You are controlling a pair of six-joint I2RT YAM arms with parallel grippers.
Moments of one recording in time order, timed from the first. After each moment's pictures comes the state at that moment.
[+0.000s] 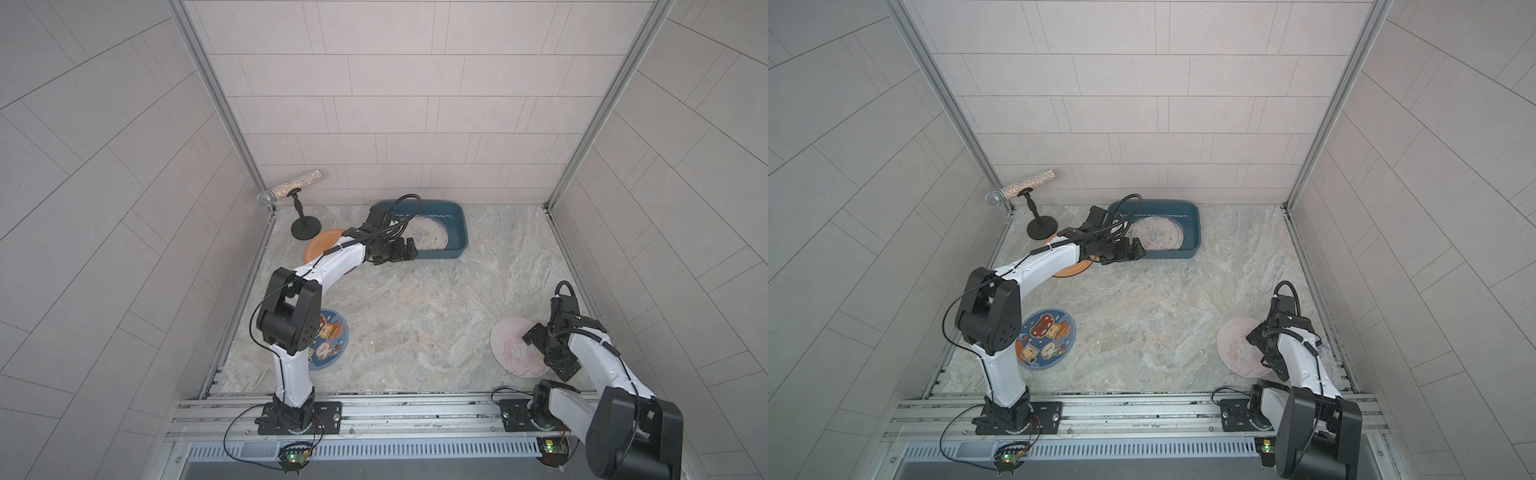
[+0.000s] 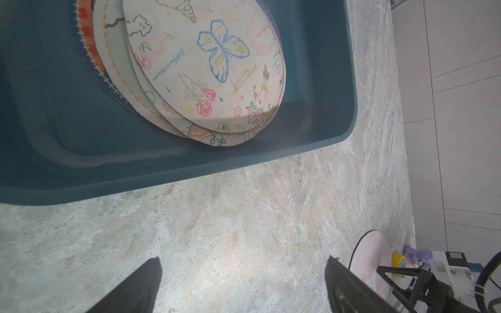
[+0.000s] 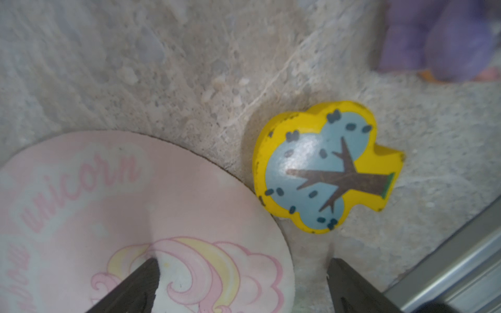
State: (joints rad) left arm -0.45 1.88 1.49 -0.52 0.33 -0.46; right arm -0.31 1.04 0.46 -0.87 0.07 0.71
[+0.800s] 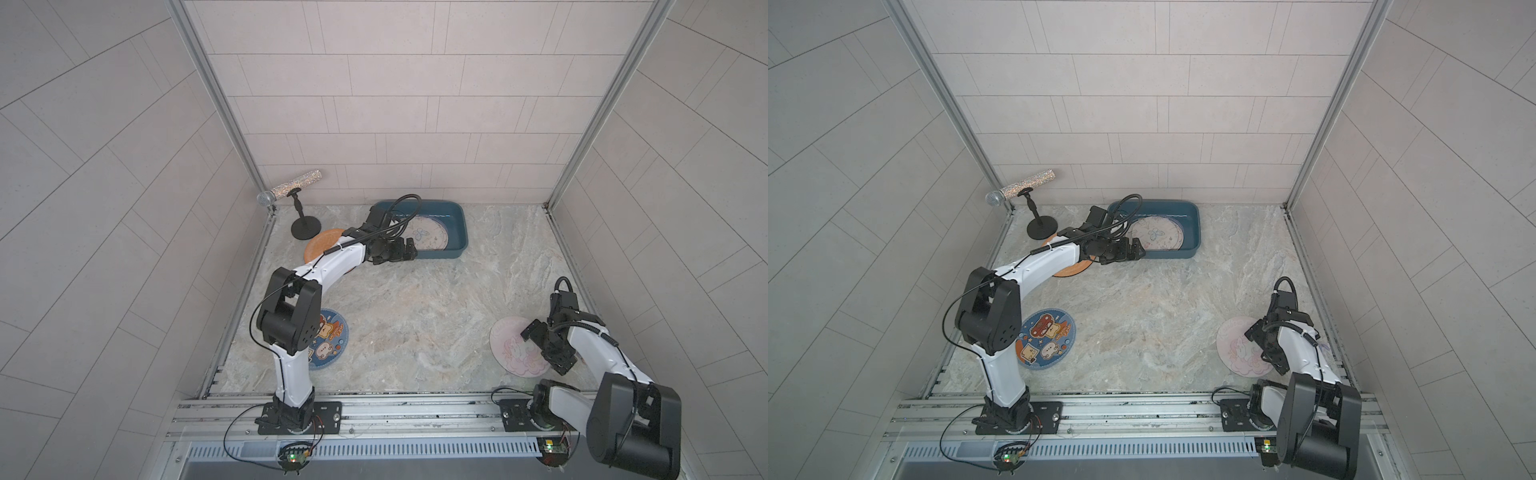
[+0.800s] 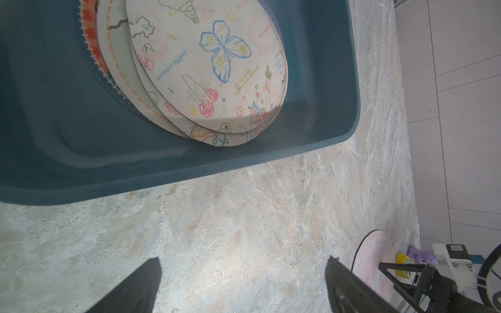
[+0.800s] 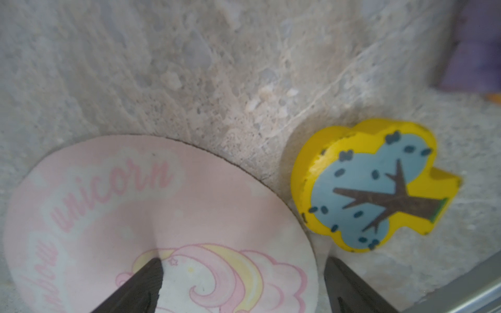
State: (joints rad) left arm -0.45 1.88 1.49 -0.52 0.32 -0.45; right arm -0.31 1.13 0.48 -0.82 0.02 0.67
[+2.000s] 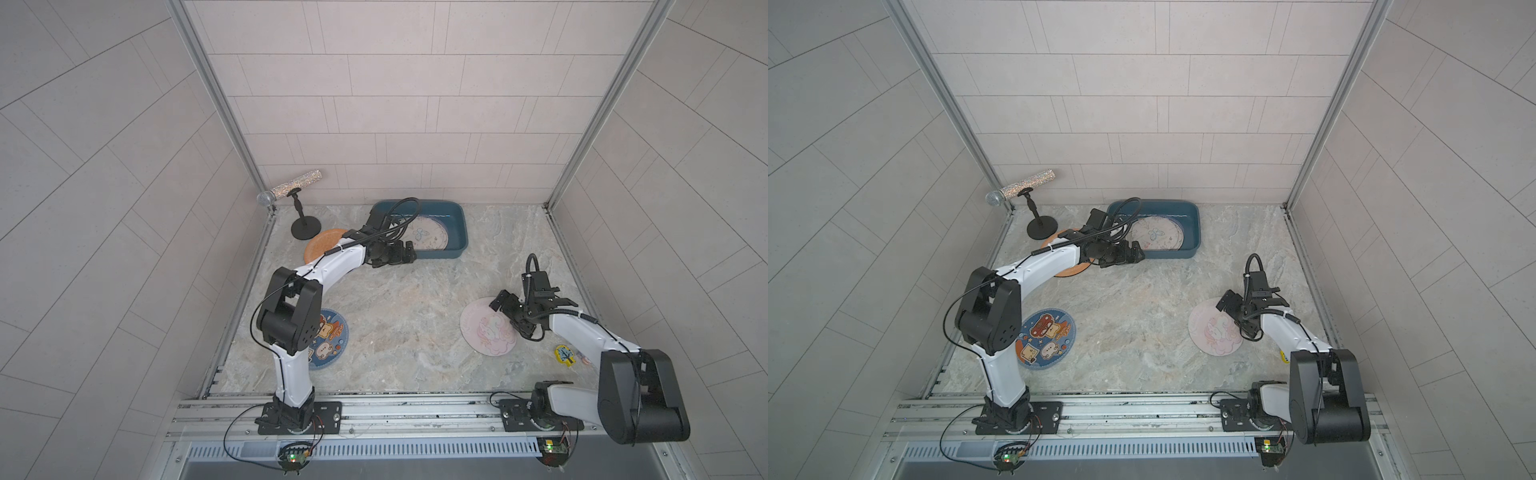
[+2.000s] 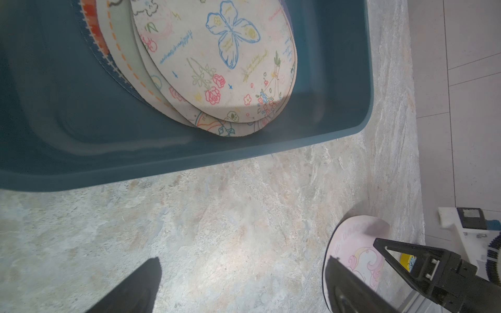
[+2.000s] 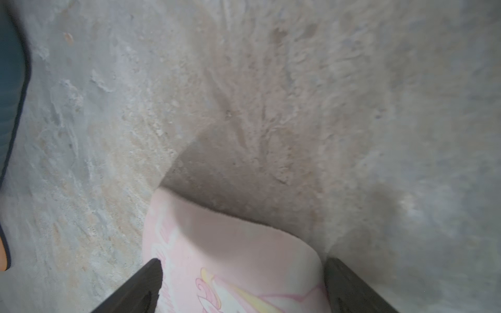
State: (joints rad) left arm -0.45 1.88 1.46 -0.52 0.32 -0.45; right arm -0.01 1.29 0.56 -0.43 -0.21 0.75
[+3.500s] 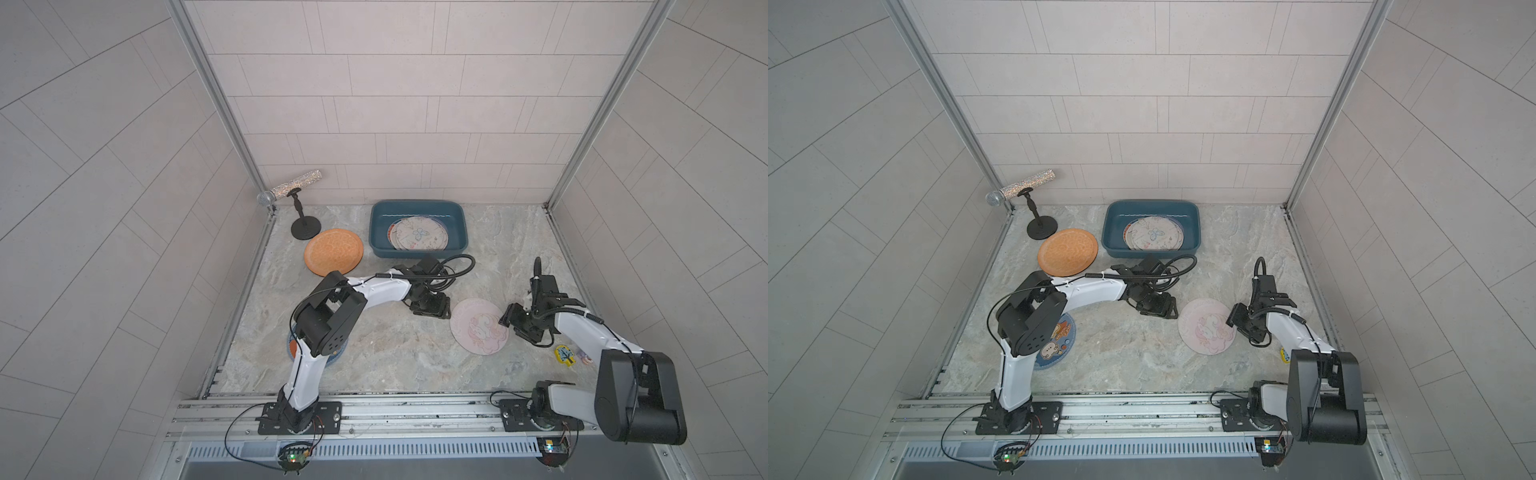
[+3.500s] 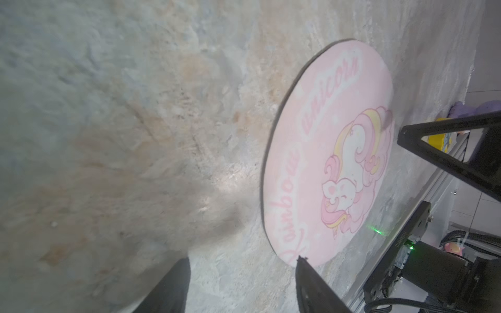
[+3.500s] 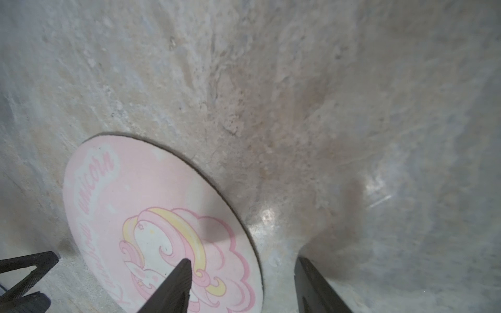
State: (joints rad) left arm -0.81 2.04 1.38 -0.49 0.43 -0.49; right arm -0.11 1.27 0.57 -0.61 -0.25 0.49
